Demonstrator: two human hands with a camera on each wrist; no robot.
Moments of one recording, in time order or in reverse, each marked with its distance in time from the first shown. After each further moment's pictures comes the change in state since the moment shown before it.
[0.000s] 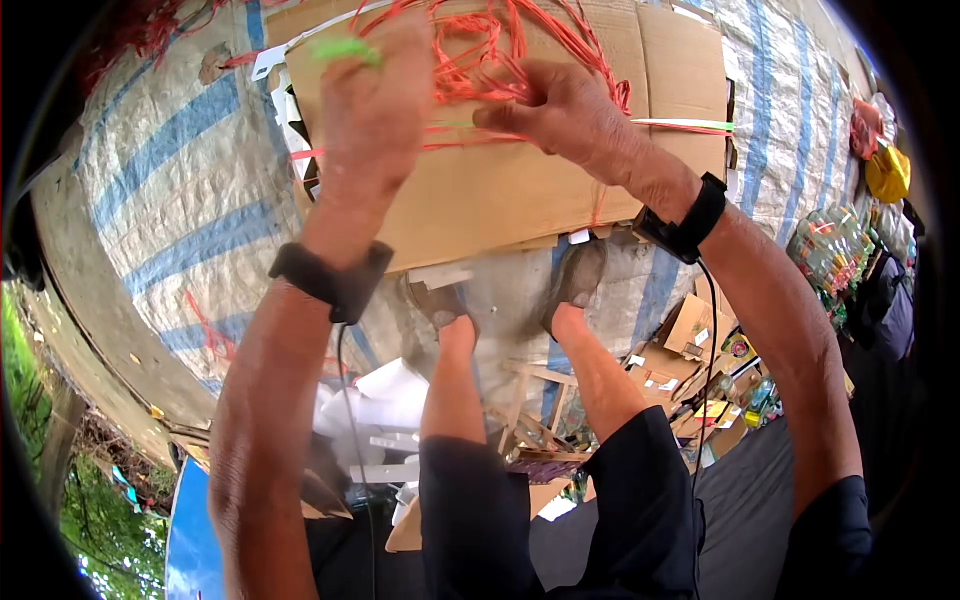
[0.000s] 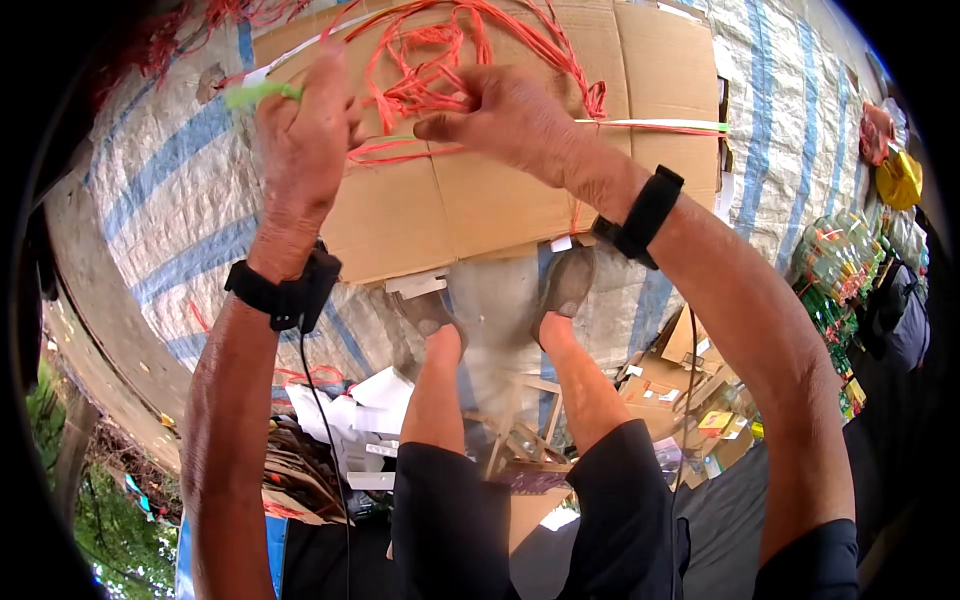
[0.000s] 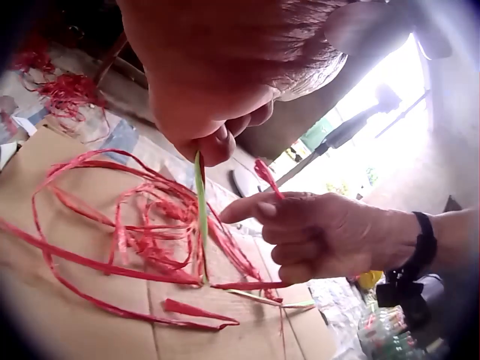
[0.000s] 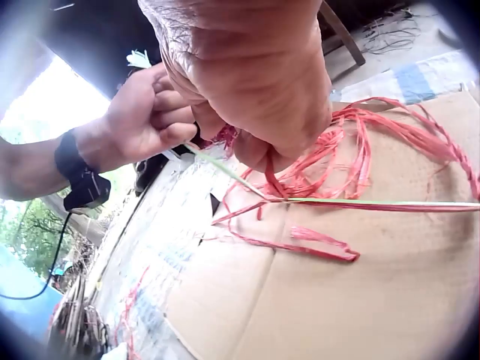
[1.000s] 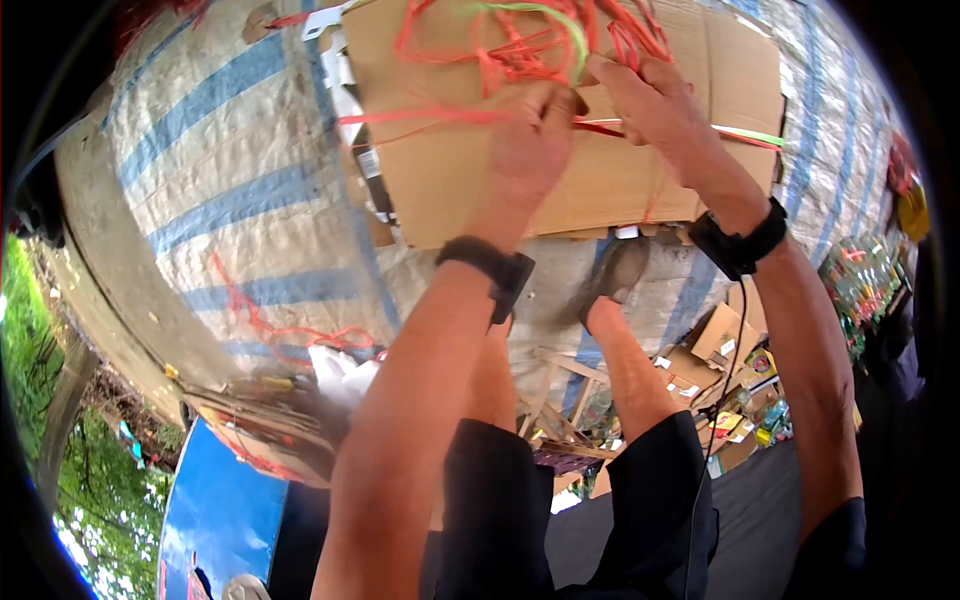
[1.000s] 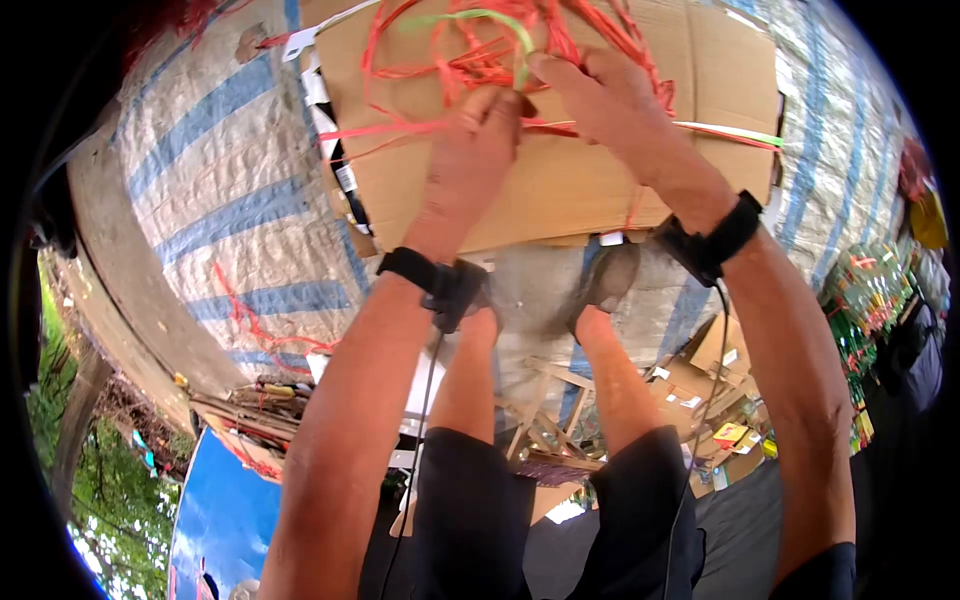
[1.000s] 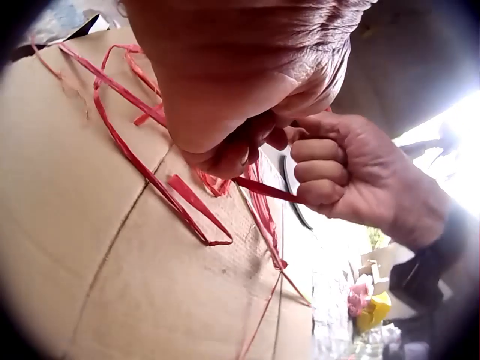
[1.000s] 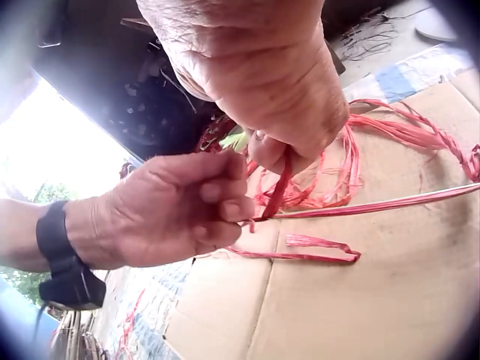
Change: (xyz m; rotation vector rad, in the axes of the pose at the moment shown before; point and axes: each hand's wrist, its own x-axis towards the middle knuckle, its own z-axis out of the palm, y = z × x) left_hand -0.054 -0.077 0.049 0.018 -0.035 -0.096; right_hand -0.001 0.019 -0.008 0.085 0.128 0.103
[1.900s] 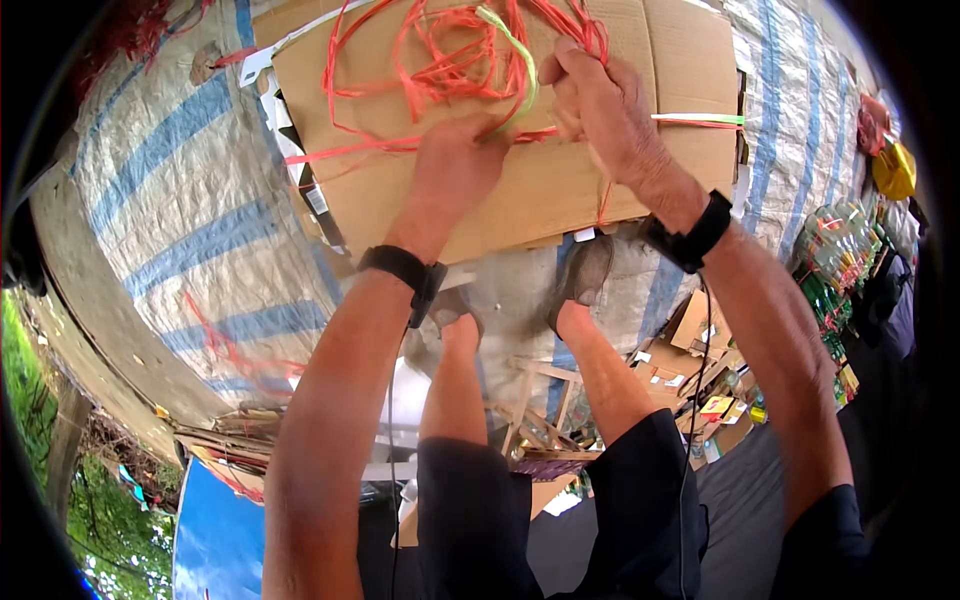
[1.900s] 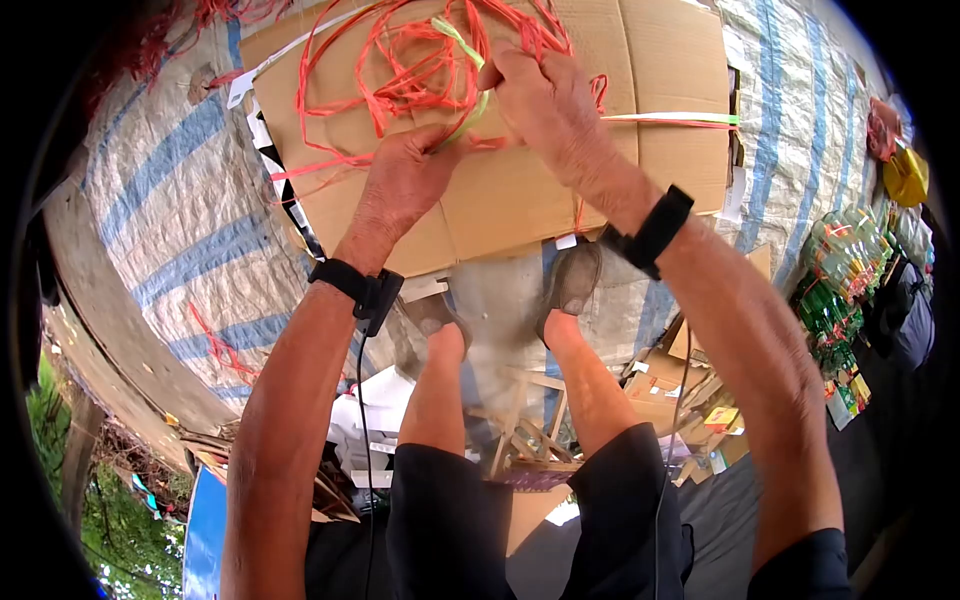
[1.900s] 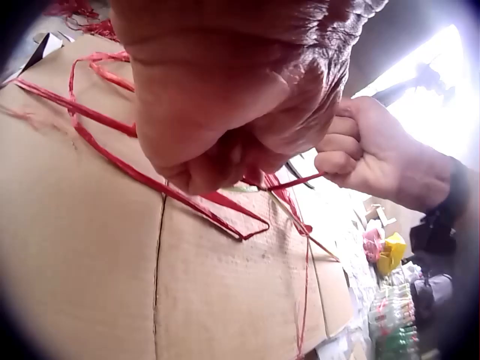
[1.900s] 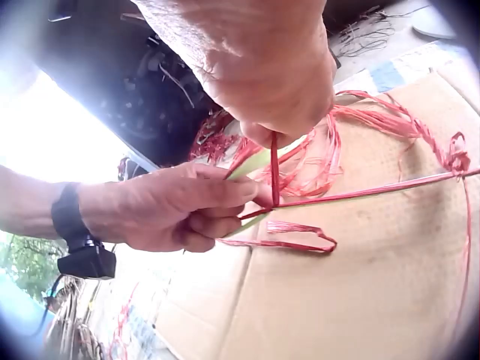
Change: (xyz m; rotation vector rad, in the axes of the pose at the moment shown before) left_hand 0.008 -0.024 -0.012 0.406 -0.262 -0.091; right_hand 0.004 0.022 0.005 0.304 0.079 -0.064
